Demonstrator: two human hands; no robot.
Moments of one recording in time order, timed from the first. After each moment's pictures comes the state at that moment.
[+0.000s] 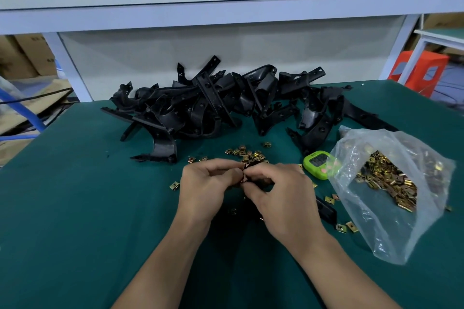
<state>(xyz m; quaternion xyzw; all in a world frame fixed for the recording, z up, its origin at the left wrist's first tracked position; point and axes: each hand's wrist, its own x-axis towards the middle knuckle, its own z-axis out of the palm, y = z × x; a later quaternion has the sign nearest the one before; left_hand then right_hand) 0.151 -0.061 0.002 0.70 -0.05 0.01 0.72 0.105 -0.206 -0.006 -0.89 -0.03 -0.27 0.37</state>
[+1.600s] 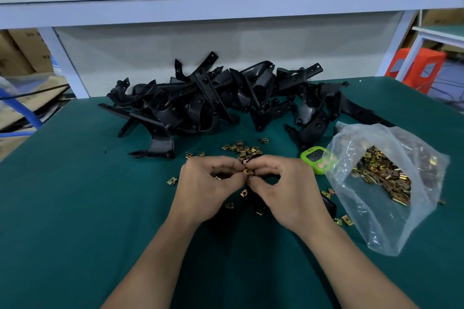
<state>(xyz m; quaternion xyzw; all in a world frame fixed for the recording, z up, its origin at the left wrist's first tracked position) 0.153 -0.050 -0.005 0.79 -0.18 0.07 0.58 0.107 -0.224 0.003 -0.86 -0.04 -0.19 0.47</state>
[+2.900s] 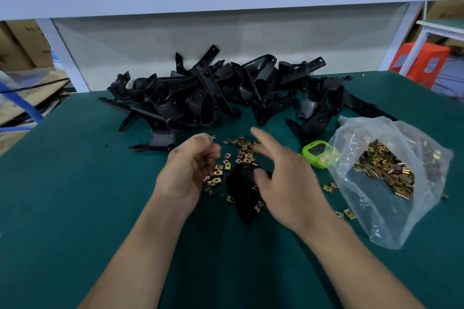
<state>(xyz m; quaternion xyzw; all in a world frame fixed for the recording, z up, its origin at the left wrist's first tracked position) 0.166 -0.038 0.006 0.54 0.00 -0.06 0.84 0.101 -0.217 0.008 -0.92 -0.05 -0.19 0.35</state>
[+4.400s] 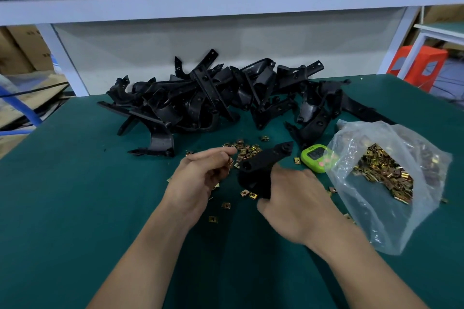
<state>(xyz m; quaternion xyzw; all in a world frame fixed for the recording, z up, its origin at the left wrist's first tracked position) 0.160 -0.046 0.000 0.58 -0.04 -0.12 0.81 0.097 -0.227 0.012 -0.99 -0.03 -0.08 0.14</state>
